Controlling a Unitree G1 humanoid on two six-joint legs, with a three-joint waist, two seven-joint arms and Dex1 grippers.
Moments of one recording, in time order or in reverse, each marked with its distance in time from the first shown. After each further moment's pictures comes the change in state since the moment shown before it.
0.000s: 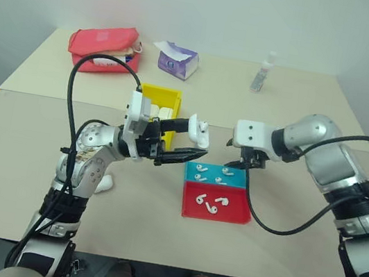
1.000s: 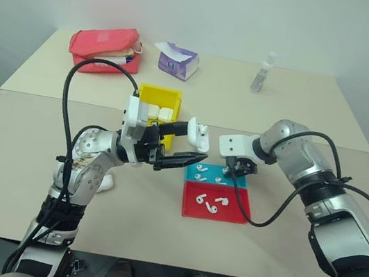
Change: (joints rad) left arm 0.054 0.003 0.002 -0.074 -0.024 0.000 0.027; right arm -0.060 0.161 0.038 0.320 -0.280 -0.140 0.026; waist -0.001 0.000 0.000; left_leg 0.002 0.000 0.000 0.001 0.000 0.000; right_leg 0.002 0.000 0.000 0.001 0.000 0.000
